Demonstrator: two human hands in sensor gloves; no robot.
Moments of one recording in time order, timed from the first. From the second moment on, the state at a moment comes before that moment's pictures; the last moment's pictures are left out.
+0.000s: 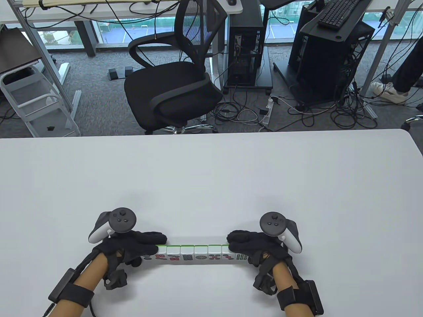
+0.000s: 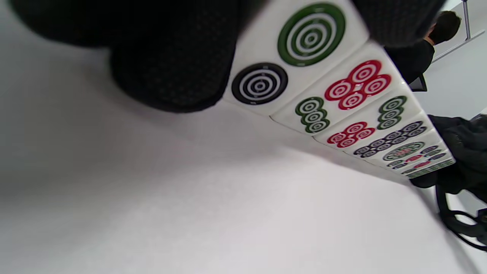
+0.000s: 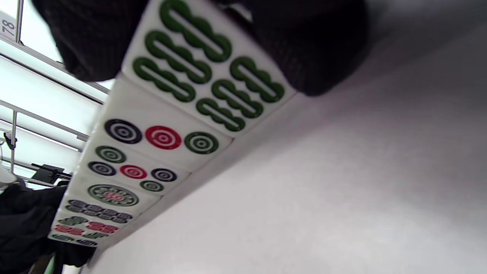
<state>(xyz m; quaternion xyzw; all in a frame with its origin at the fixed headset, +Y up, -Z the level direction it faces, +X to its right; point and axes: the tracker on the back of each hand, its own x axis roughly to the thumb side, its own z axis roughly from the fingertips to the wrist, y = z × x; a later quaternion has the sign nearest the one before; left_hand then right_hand) -0.275 -0.779 -0.344 -0.29 -0.20 0.27 0.90 0.132 -0.792 -0.325 0.10 0.24 0.88 0.40</state>
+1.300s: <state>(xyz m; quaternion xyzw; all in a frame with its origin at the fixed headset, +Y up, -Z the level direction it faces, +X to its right) -0.371 -0.719 -0.246 0.14 -0.12 0.06 0.98 0.198 -0.727 -0.228 0.10 -0.17 0.97 0.17</state>
